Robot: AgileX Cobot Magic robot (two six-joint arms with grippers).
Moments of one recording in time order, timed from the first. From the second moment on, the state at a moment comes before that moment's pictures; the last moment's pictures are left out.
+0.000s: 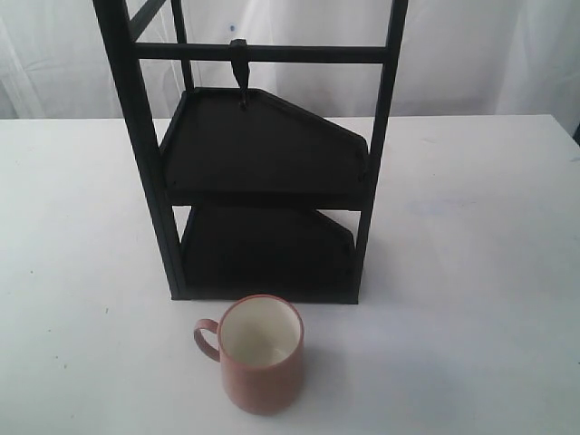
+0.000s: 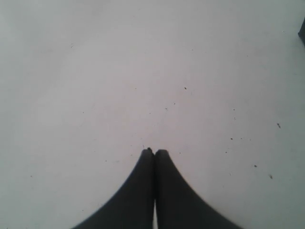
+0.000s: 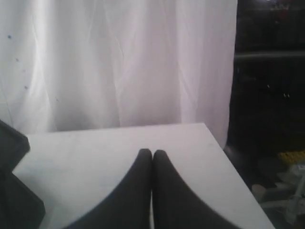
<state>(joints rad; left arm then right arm) 0.20 0.00 0.02 0.11 0.43 -0.10 0.01 0.01 -0.47 -0.13 0.58 0.18</state>
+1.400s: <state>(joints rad) 0.20 0.00 0.02 0.11 0.43 -0.10 0.01 0.01 0.00 -0.14 0.32 0.21</state>
